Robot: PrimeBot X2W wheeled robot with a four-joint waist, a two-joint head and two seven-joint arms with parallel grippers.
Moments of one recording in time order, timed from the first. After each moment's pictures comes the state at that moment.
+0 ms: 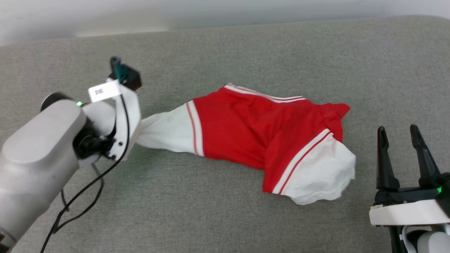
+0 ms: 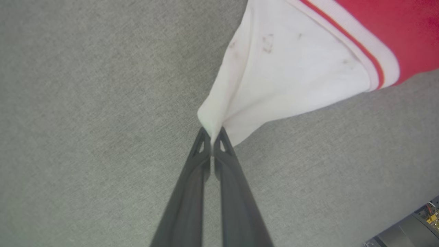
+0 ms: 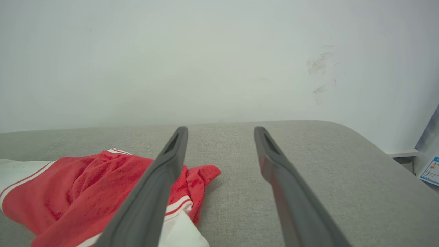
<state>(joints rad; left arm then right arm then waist) -1.05 0.65 -1.08 0.51 -1.02 -0.13 0.77 -0.06 -0.05 -0.10 -0.06 0.11 0.13 -0.26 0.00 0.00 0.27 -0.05</state>
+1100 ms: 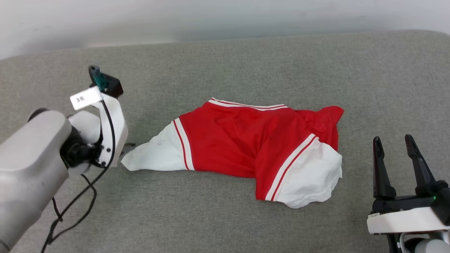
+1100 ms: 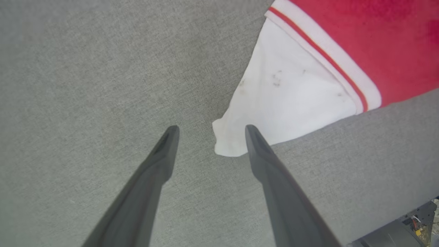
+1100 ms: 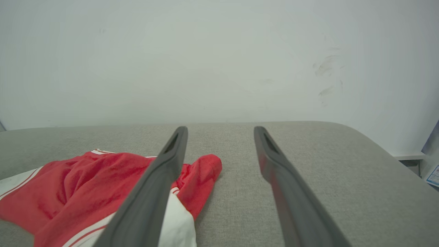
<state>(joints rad) -1.00 0.69 -1.06 0.53 -1.08 -0.11 0.74 -0.02 -0.05 -0.09 -0.05 0.10 0.13 -0.26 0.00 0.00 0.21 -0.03</state>
